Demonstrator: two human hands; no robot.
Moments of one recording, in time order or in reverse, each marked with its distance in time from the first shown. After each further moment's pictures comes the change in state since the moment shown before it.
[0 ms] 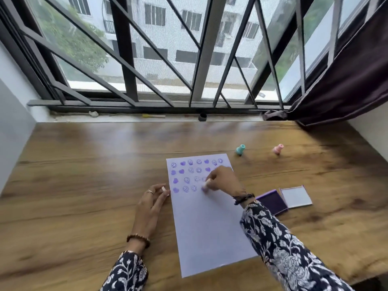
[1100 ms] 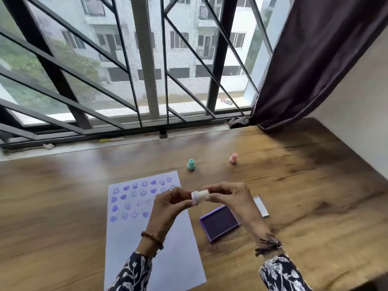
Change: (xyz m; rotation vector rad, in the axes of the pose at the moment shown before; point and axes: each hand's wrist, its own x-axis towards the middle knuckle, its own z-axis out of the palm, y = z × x) left_hand 0.008 0.103 0.185 -0.330 -0.290 0.057; right_hand -0.067 0.124 -0.119 0.811 0.135 -0.274
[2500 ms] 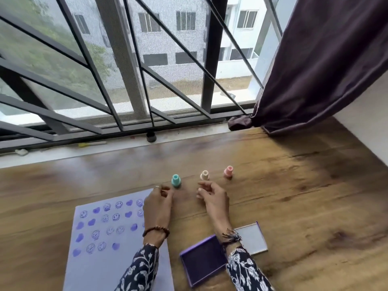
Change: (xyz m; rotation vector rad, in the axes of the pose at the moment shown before) left_hand 0.103 -0.048 0.034 0.644 0.483 -0.195; right_hand 0.117 0.093 -0.009 0.051 0.325 0.186
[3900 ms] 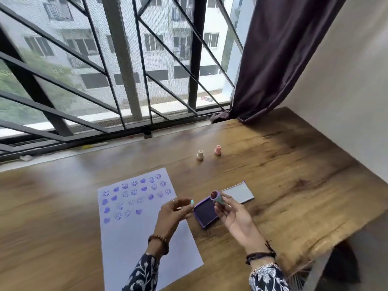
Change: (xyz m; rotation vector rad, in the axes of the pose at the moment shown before) left_hand -0.098 -0.037 -0.066 -0.548 -0.634 -0.029; right_hand -0.165 -0.010 -0.045 0.893 -0.010 0.370
